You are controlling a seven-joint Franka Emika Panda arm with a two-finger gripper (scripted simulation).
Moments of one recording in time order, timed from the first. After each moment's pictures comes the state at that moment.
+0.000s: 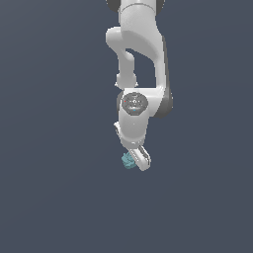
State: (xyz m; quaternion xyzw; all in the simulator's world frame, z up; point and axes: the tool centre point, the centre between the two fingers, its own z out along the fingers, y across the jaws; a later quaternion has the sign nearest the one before) arm 0.049 0.021 0.101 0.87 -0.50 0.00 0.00
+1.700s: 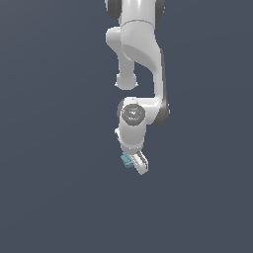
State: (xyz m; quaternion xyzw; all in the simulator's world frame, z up) arm 0.048 0.020 0.060 0.87 -0.50 0.00 0.00
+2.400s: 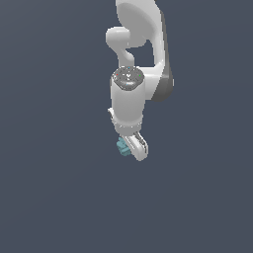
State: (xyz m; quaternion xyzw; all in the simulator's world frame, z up) arm 0.040 0.005 0.167 0.87 -0.50 0.00 0.00
